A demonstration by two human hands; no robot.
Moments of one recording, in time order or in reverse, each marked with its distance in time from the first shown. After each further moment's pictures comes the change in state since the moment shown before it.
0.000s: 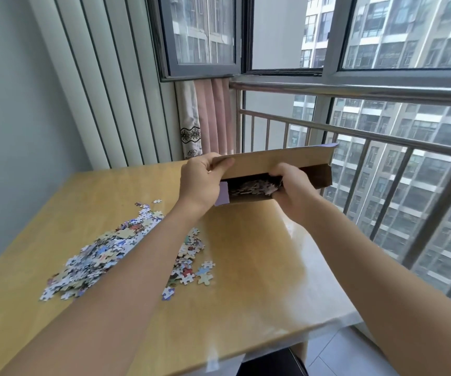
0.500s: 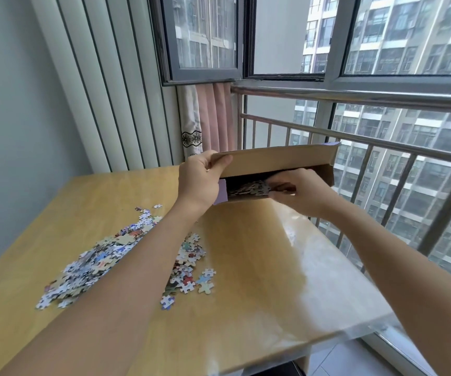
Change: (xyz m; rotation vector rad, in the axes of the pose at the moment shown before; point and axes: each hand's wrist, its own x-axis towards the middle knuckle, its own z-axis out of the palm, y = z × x) left_hand 0.011 0.005 -0.004 -0.020 0.046 -0.003; right_hand 0.015 -0.022 -0.043 -1.353 -0.274 -0.818
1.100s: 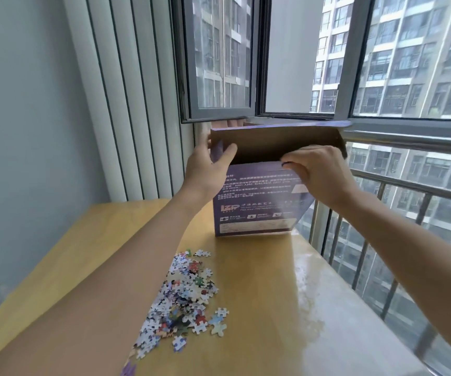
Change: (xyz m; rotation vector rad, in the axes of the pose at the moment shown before) left_hand 0.055 0.059 -0.034 -0.045 0.027 0.063; right_hand 0.058 -0.052 -0.074 -0.296 0.479 -0.411
